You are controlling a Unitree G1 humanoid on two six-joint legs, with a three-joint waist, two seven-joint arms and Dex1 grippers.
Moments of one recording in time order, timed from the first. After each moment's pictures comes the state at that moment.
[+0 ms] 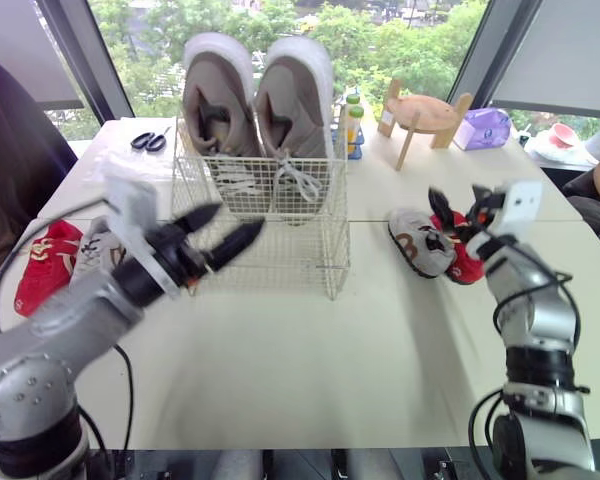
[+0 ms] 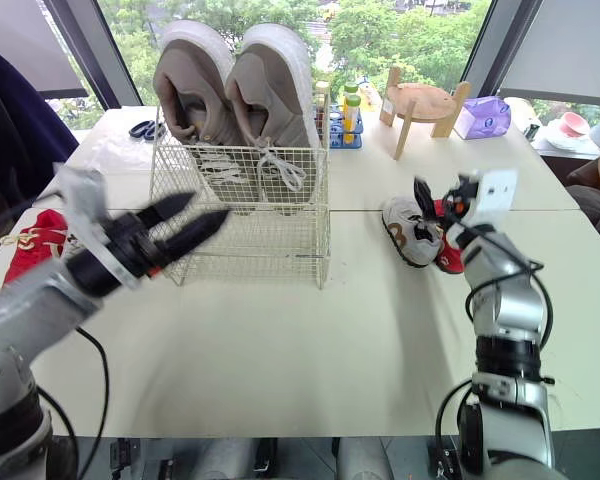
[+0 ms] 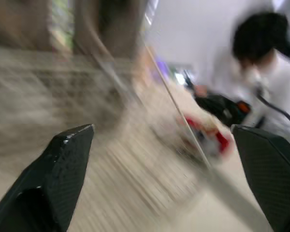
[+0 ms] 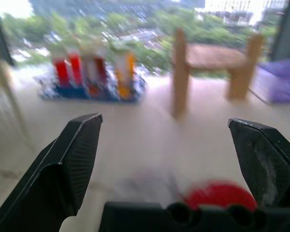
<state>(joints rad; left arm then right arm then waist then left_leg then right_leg) -0.22 0.55 0.34 -0.76 -1.26 1.04 -0.18 -0.40 -0.42 -0.30 0.13 0.29 0.24 0.28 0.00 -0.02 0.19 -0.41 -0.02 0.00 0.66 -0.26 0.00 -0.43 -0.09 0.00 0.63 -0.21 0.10</state>
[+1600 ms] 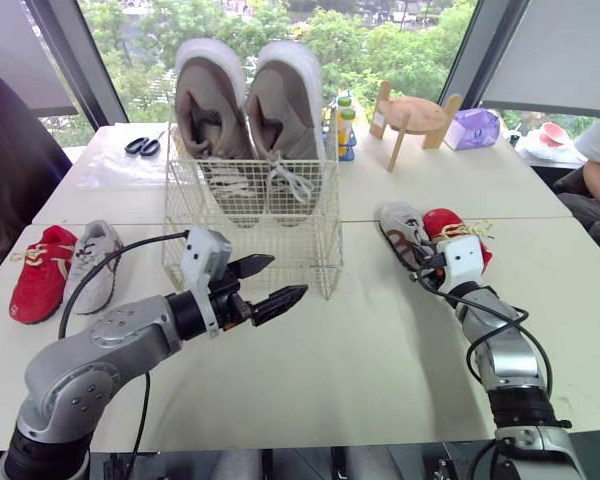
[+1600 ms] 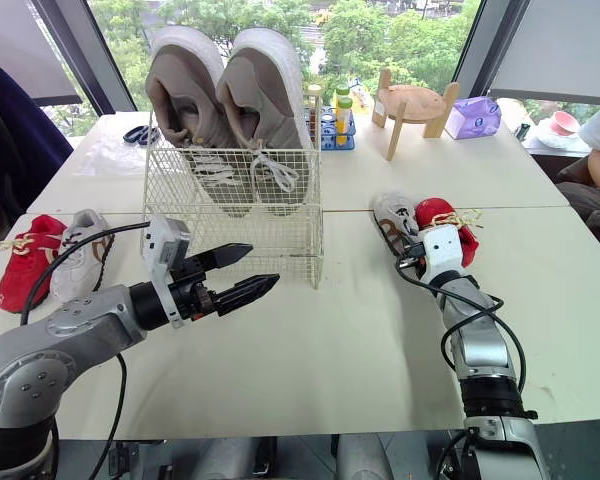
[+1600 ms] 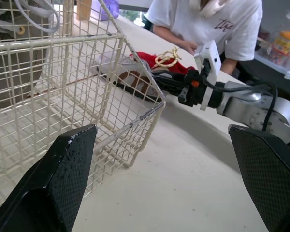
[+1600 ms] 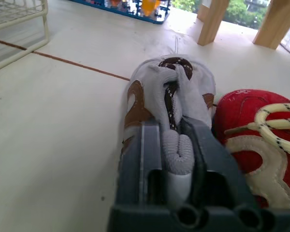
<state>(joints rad) -0.20 0.61 0.09 -0.69 -1.07 0.86 -0.32 -0.29 -0.40 -0.13 0.19 0.10 0.09 0.34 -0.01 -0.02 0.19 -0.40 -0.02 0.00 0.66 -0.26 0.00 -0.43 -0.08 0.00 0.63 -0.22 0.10</state>
